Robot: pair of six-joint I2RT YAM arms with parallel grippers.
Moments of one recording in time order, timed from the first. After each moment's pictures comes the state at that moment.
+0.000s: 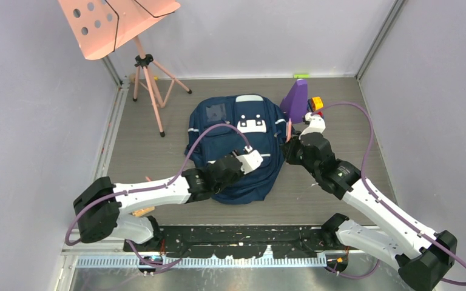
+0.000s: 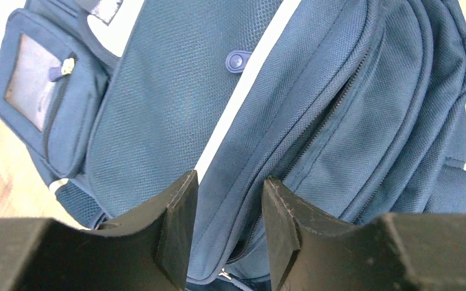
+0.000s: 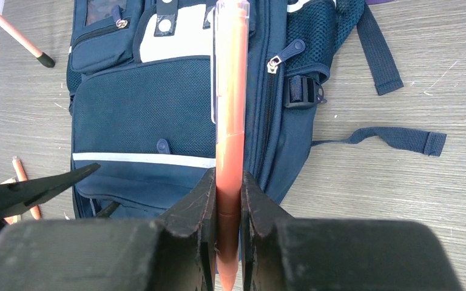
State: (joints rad) left arm -1.09 1.35 0.80 -0.04 -0.42 0.23; right arm 0.64 0.88 0.77 -0.39 0.29 0.56
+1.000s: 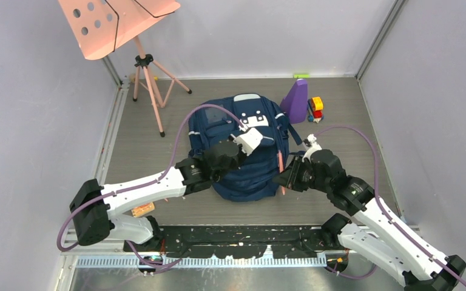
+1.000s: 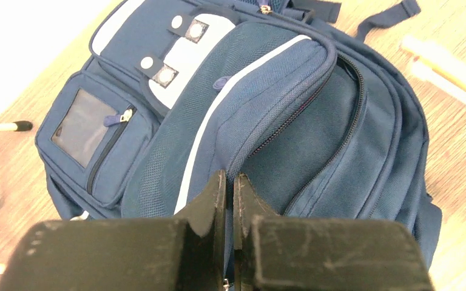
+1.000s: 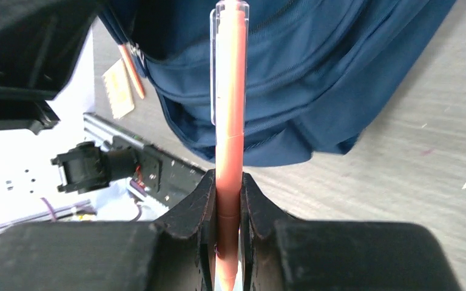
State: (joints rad) left arm -1.07 1.31 0.94 -0.03 -0.42 0.14; right arm 0.64 0.65 0.66 -0.59 -0.13 0.84
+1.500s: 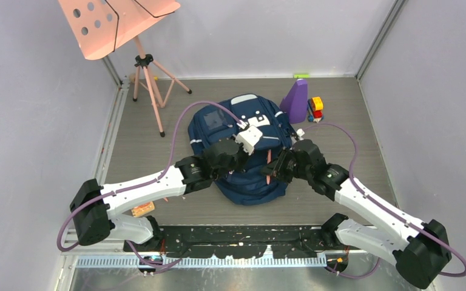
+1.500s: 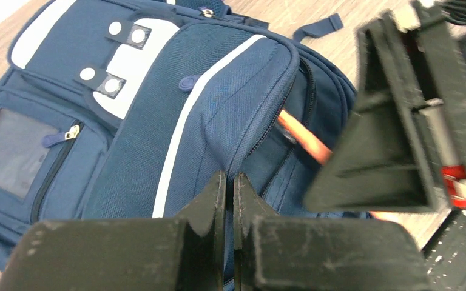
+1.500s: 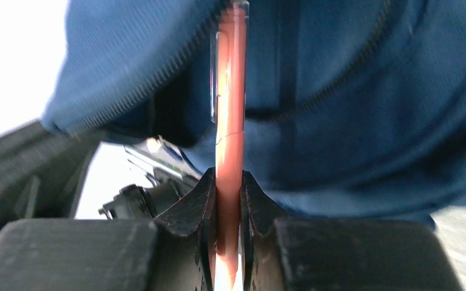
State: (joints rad) left arm -1.06 1.31 0.98 -0.04 -0.28 -0.02; right arm 0.64 0.92 0.64 -0.38 -0.19 1.07
